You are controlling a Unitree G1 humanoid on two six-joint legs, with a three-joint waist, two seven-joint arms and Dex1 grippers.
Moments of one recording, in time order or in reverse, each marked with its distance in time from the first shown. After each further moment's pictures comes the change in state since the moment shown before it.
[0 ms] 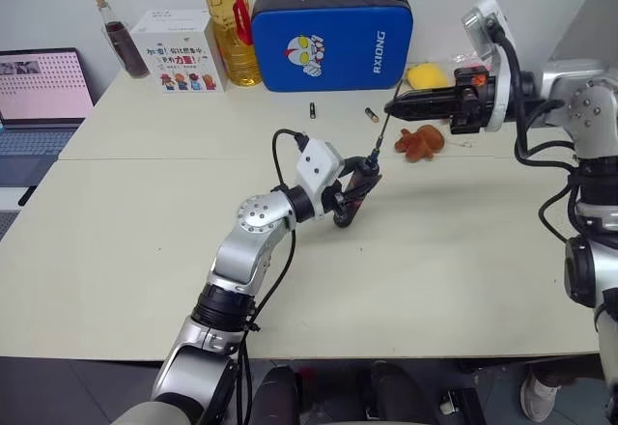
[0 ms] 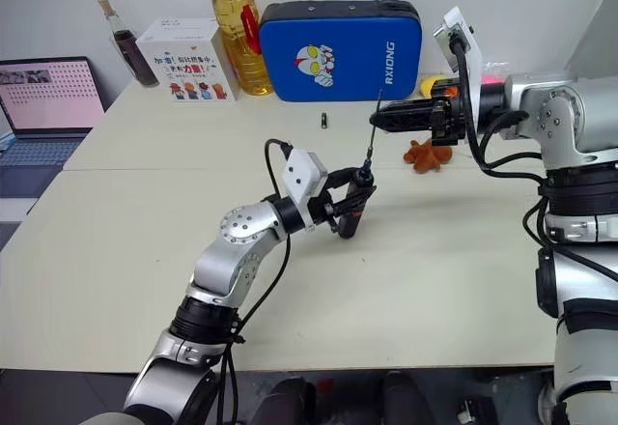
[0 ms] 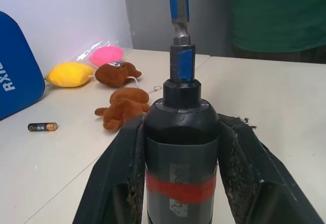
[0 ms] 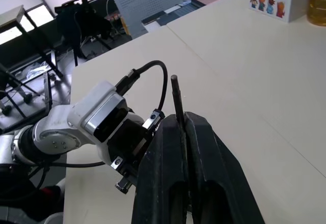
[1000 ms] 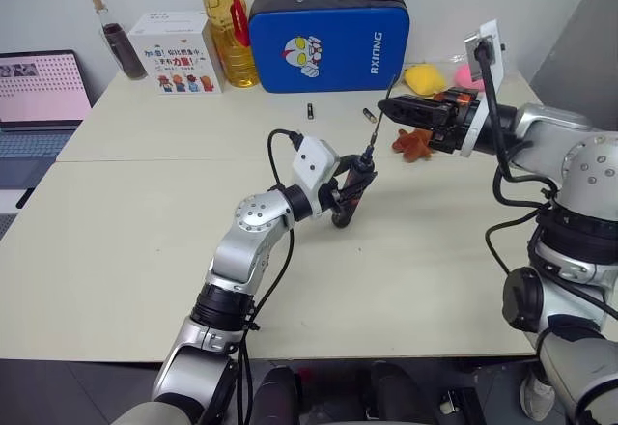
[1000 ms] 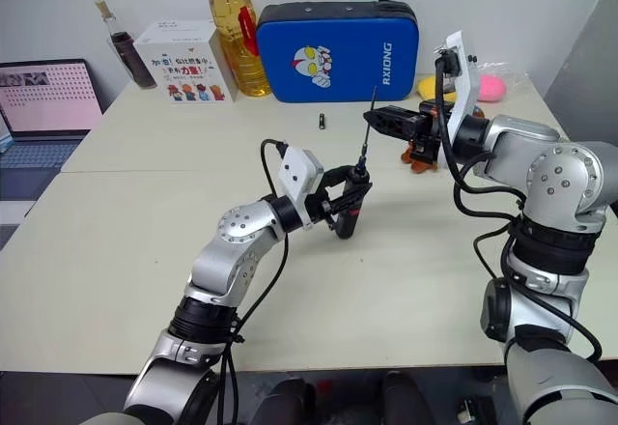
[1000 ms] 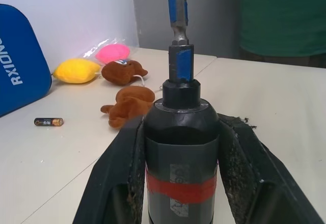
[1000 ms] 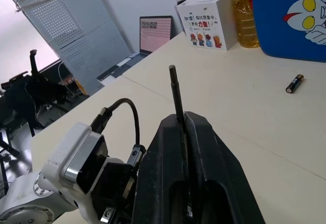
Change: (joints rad) left arm 0.003 -0.004 0.017 0.000 -0.005 0.021 0.027; right arm 0.207 0.288 -0.341 -0.407 0.153 0.257 -0.608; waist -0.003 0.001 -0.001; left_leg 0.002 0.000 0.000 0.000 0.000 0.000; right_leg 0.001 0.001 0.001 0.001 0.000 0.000
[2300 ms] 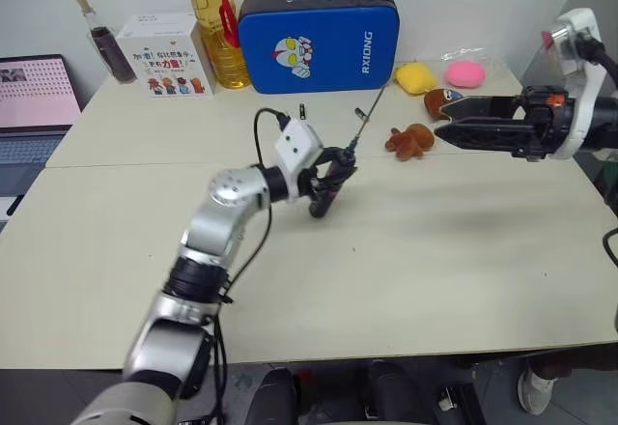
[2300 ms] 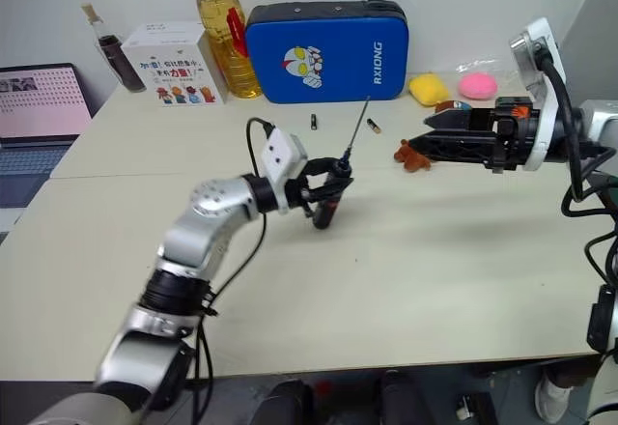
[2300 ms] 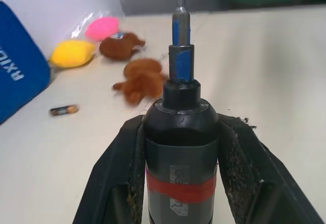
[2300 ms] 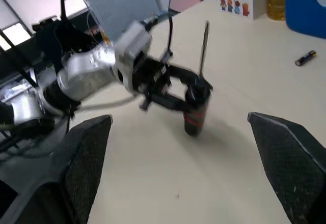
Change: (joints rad) left arm -0.203 0.327 0.044 0.164 -0.026 0.025 -0.265; right arm 0.090 -0.541 0.157 0.132 0.126 -0.198 0.532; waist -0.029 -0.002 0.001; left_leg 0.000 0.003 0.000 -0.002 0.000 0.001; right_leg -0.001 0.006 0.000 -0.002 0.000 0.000
